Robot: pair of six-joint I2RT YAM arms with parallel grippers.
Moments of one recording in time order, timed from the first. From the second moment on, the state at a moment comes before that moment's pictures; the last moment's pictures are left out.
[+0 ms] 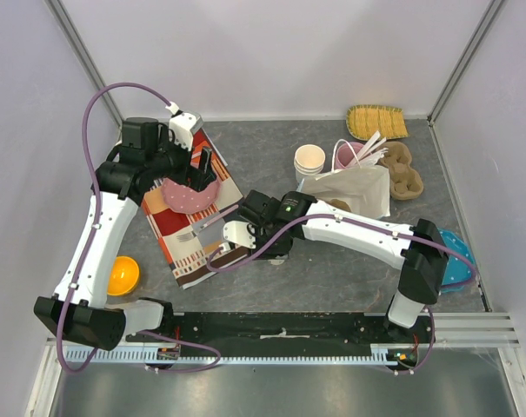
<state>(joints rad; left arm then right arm) -0.20 1.25 1.44 -0.82 0.35 0.21 1.08 1.72 1.52 -1.02 -0.04 -0.57</state>
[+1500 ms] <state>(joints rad) -0.20 1.27 1.44 -0.82 0.40 0.21 1.07 1.74 1.56 -1.04 -0.05 -0.57</state>
